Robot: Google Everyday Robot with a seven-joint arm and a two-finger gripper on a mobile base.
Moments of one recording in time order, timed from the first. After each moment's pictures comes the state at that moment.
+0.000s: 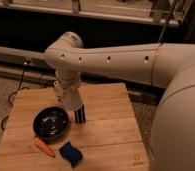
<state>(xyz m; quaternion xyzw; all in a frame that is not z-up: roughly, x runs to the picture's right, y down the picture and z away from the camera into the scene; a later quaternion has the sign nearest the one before) -0.124 0.005 0.673 -0.24 0.06 0.41 0.88</state>
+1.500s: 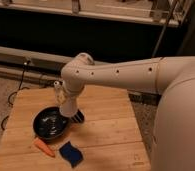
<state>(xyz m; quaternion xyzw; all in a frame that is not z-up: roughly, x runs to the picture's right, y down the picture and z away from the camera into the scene) -0.142 0.040 0.728 -0.27 -0.02 0.48 0.83</state>
